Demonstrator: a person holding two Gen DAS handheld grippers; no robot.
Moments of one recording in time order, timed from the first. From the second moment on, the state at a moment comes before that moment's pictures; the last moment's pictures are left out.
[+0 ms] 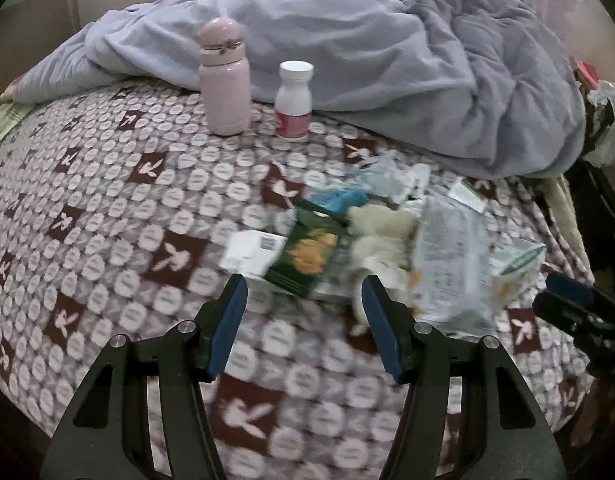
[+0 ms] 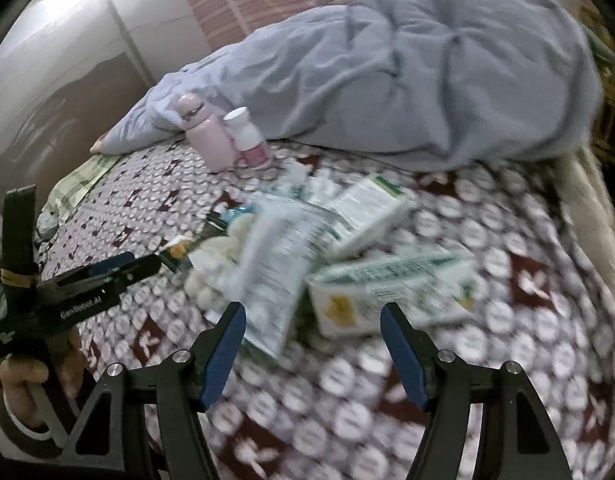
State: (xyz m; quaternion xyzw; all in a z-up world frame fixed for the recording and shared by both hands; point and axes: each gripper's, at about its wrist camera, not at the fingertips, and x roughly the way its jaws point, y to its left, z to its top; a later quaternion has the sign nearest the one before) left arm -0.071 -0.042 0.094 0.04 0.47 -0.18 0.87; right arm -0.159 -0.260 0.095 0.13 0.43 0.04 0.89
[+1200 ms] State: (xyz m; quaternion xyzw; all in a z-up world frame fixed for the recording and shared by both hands) left arm -0.064 -0.064 0.124 0.03 0.44 -0.27 0.86; right arm -0.137 -0.250 0.110 0.18 0.41 0.11 0.89
